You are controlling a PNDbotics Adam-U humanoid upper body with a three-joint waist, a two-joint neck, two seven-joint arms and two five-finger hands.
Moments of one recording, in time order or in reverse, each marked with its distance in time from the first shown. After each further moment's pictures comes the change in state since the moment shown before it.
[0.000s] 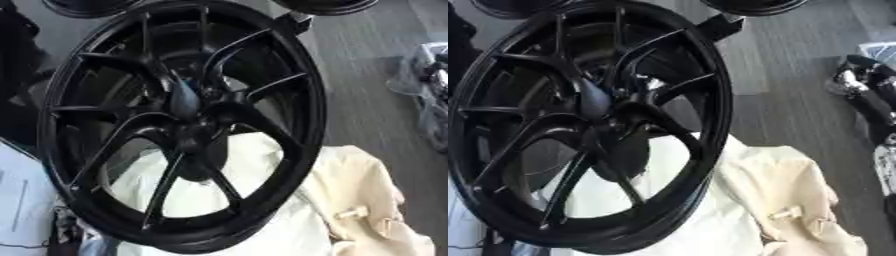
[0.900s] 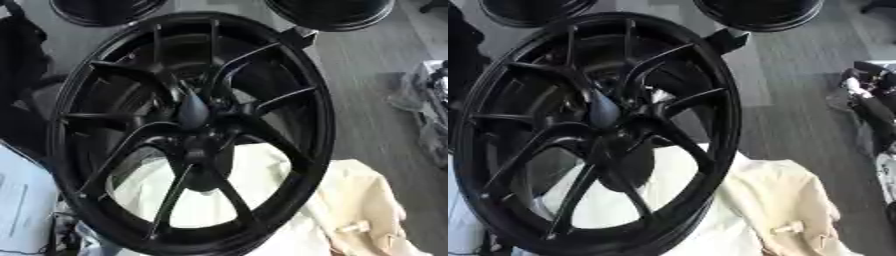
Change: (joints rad) left arm 0.657 -0.082 0.279 -0.021 -0.012 0.107 0.334; right arm 0.008 -0.001 -0.039 -0.005 -0.015 -0.010 -0.041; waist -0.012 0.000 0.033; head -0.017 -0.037
